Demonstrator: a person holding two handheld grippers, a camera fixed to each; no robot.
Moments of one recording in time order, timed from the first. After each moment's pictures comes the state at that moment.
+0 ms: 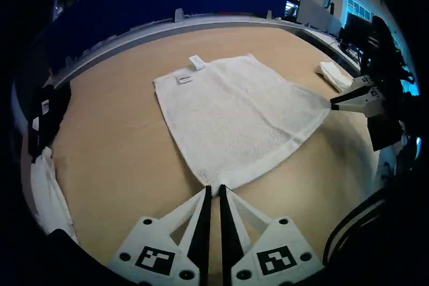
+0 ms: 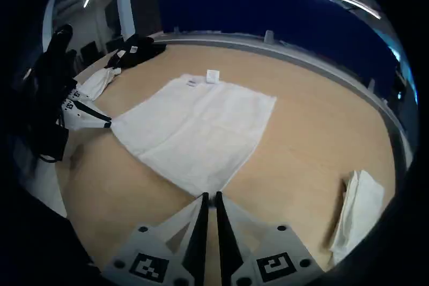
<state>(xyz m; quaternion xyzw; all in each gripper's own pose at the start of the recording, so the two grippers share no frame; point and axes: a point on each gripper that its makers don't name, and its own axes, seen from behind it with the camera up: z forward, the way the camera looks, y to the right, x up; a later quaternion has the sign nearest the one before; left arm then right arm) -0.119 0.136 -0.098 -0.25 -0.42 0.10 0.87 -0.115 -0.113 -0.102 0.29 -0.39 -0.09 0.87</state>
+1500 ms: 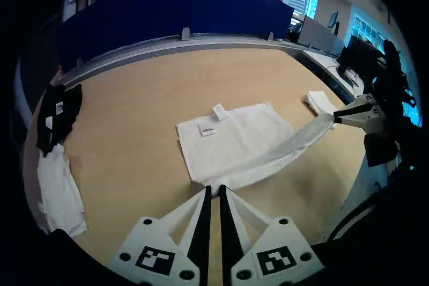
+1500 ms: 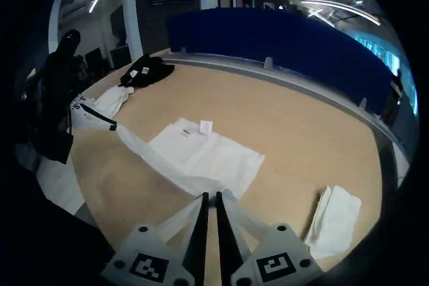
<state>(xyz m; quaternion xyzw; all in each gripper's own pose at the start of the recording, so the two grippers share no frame) -0.026 0.139 -0.117 -0.24 -0.41 0.05 0.88 -0.015 -0.108 -0.127 0.30 -0.36 -0.09 0.88</state>
